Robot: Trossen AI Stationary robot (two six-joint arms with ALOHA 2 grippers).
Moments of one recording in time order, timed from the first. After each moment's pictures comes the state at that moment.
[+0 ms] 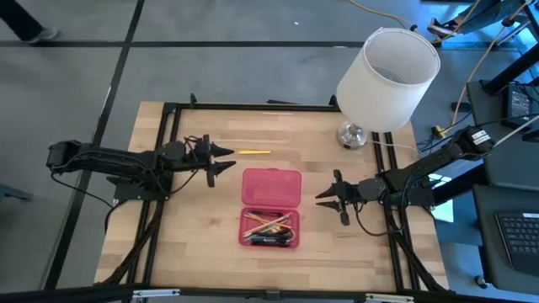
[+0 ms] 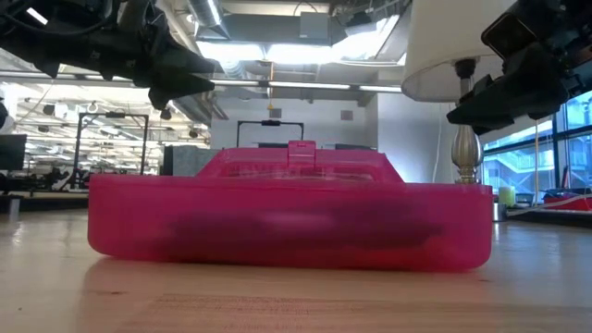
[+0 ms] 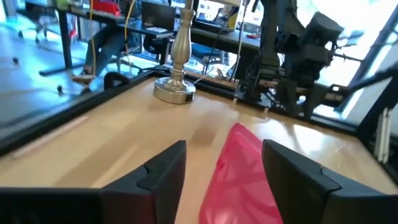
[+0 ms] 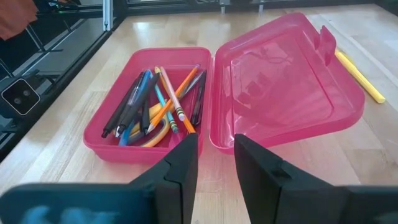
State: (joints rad) left arm 0.10 0.79 0.24 0.45 -0.14 -0.25; right arm 0.40 1.02 0.24 0.41 0.28 0.21
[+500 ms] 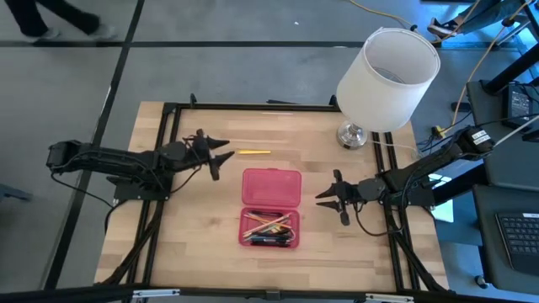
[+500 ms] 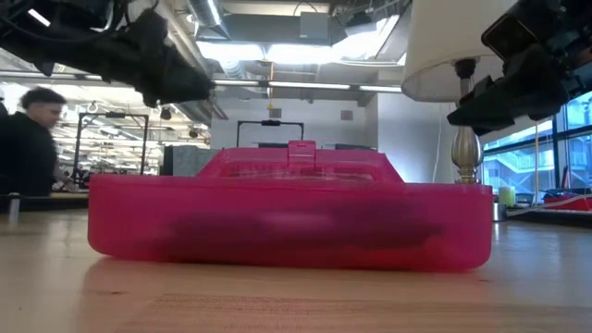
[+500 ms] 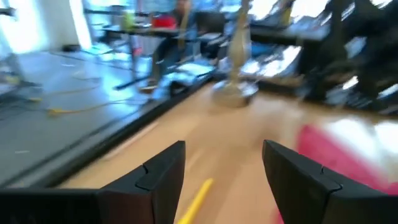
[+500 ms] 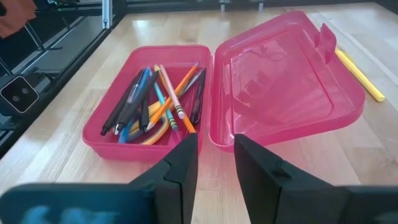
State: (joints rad) left arm 0.10 0.80 0.24 0.43 -0.37 -0.12; right arm 0.40 1.02 0.24 0.40 0.28 0.21
